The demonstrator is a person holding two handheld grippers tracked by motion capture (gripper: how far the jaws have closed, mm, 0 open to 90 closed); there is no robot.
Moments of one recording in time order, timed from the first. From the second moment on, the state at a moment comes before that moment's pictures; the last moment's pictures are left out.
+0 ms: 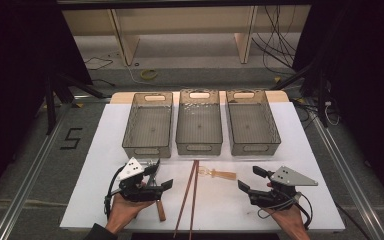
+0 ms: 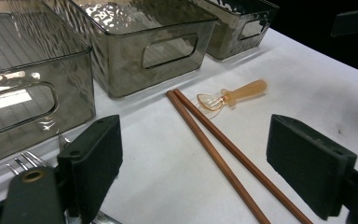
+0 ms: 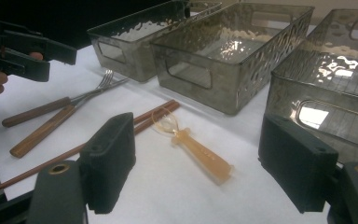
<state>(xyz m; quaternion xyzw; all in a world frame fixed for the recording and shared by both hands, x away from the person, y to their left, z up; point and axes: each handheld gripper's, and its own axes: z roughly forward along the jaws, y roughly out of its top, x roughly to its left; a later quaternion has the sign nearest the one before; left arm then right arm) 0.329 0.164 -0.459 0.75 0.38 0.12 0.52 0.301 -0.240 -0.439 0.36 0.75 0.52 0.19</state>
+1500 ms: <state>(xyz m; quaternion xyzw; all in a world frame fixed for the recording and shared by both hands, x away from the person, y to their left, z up) 0.350 0.091 -0.462 0.87 0.39 0.05 0.30 0.304 -0.235 -0.441 0.37 0.77 0.49 0.17</state>
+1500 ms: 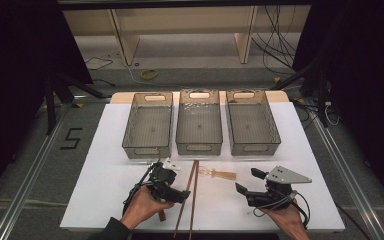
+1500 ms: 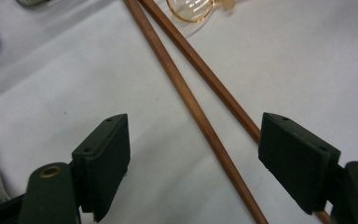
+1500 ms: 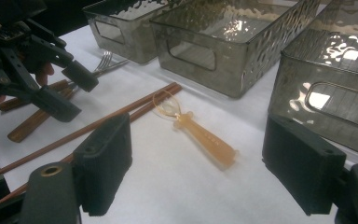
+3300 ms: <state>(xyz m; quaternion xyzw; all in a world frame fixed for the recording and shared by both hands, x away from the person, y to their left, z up) 0.359 0.060 -0.462 0.91 0.35 0.04 0.21 0.304 -0.232 -0.442 0.37 0.78 0.48 0.17</state>
